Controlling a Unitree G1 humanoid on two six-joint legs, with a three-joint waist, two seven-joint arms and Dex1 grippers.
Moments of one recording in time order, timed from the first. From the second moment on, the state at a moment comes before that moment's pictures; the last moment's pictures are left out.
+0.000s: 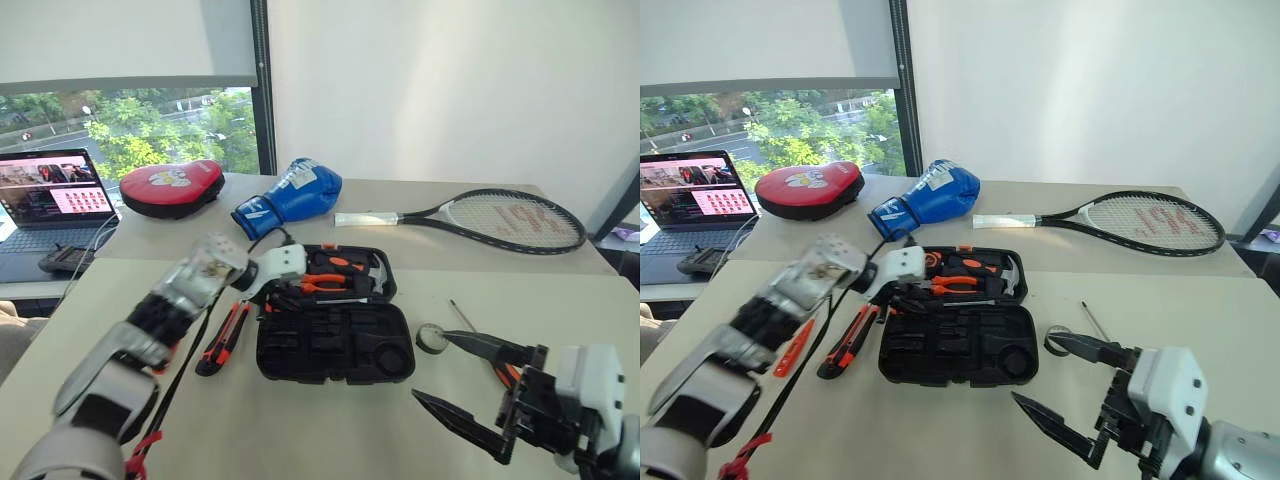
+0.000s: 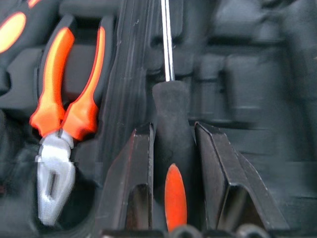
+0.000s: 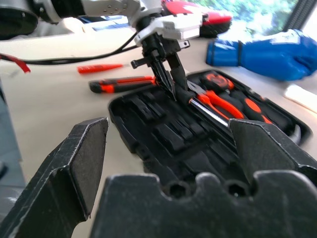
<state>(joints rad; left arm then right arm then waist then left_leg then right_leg) -1.03 0.58 -0.57 0.48 -0.01 0.31 -1.29 0.59 -0.81 -0.58 -1.02 0.87 0.33 0.64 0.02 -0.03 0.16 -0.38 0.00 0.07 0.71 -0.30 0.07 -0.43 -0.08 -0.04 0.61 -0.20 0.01</state>
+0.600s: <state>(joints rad) -1.04 0.52 -0.52 0.63 0.09 0.18 -1.35 0.84 -0.93 -0.59 -1.02 0.88 0.07 0.52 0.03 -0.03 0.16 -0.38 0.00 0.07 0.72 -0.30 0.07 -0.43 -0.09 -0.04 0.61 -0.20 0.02</state>
